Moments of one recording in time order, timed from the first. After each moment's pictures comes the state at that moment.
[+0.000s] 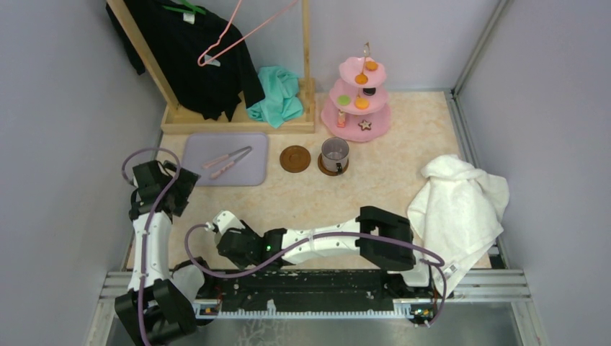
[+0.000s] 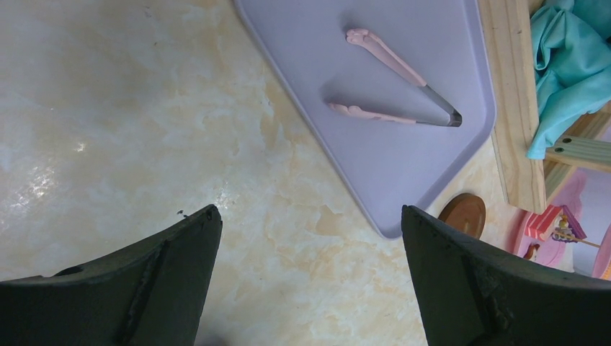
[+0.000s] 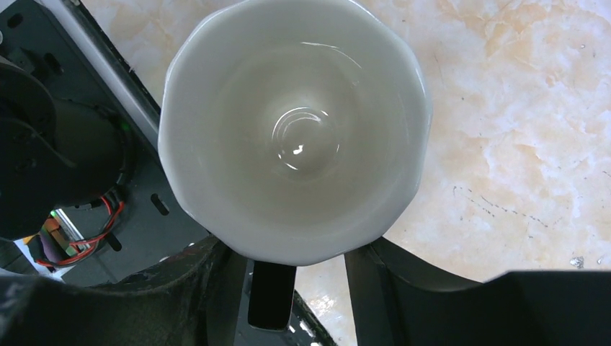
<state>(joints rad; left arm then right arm) 0.35 0.93 0.66 -0.49 0.07 -0.80 1.50 1.99 1.46 -0.28 0.39 0.40</state>
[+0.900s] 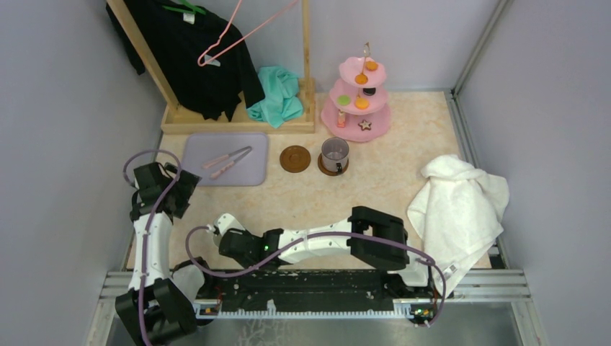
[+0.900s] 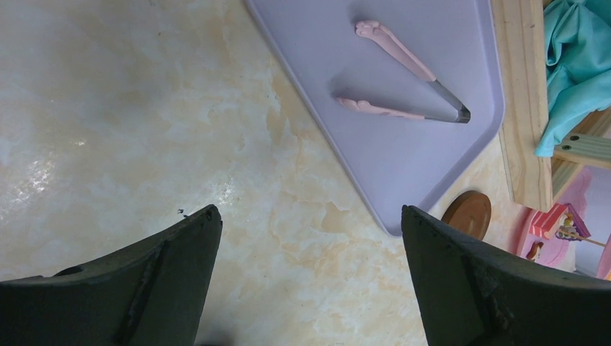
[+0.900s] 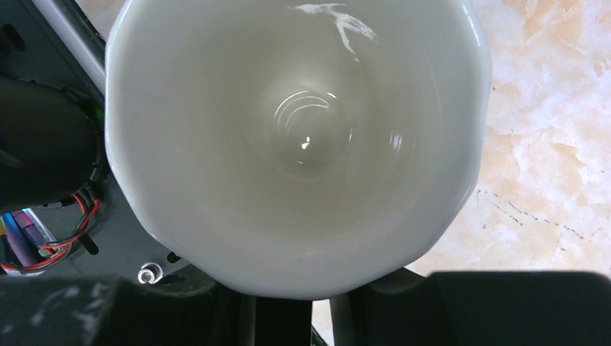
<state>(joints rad) 0.35 0.93 0.64 -0.49 0.08 -0.80 1.48 2.04 1.45 -0.27 0.34 0.39</state>
